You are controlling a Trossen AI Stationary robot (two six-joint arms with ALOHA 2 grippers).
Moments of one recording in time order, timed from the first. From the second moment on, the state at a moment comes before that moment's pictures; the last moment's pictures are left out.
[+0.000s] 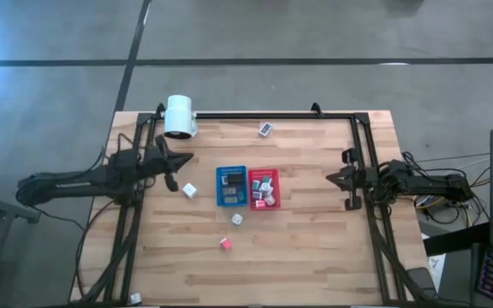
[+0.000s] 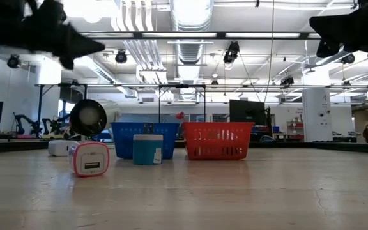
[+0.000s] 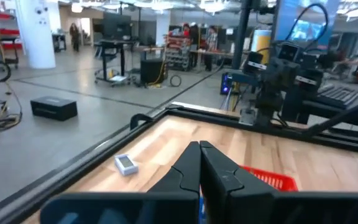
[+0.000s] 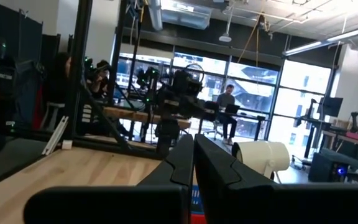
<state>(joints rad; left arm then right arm) 0.18 0.40 0.19 0.20 -0.16 -0.05 0.00 0.01 0.01 0.26 -0.02 -0.14</state>
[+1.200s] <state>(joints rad) 0.40 2.24 2.01 -0.49 -0.18 -0.04 0.00 0.01 0.01 0.21 -0.03 -0.11</state>
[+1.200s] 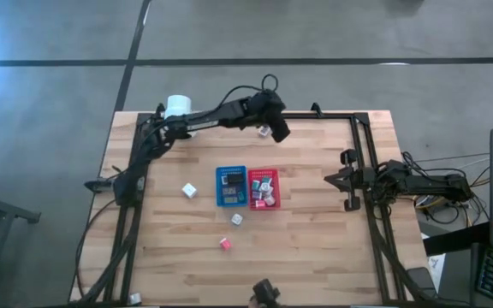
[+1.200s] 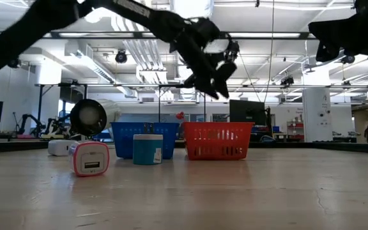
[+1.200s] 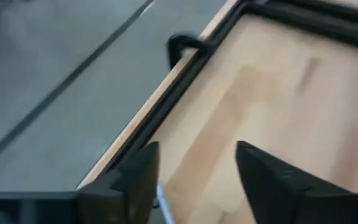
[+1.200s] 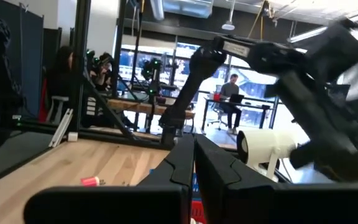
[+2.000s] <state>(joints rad) 0.55 2.48 2.31 -0.86 -0.02 -0.02 -0.01 0.01 0.01 0.22 -0.02 -0.17</state>
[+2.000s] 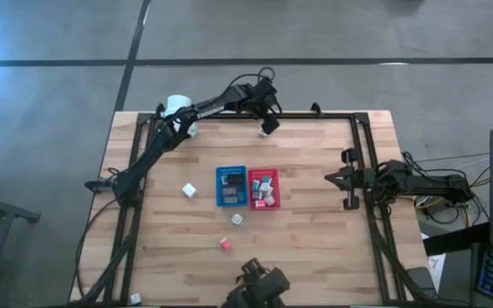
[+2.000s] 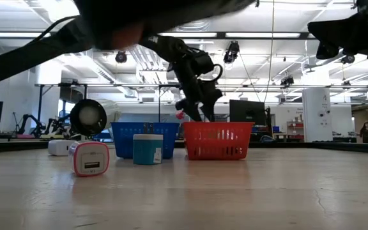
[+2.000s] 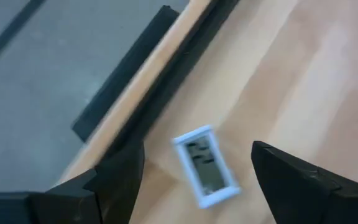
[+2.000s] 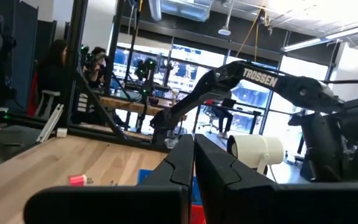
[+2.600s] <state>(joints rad) 0.41 1.86 1.90 -0.62 0.00 0.24 -0.01 0.01 0.01 0.22 -0.03 -0.13</state>
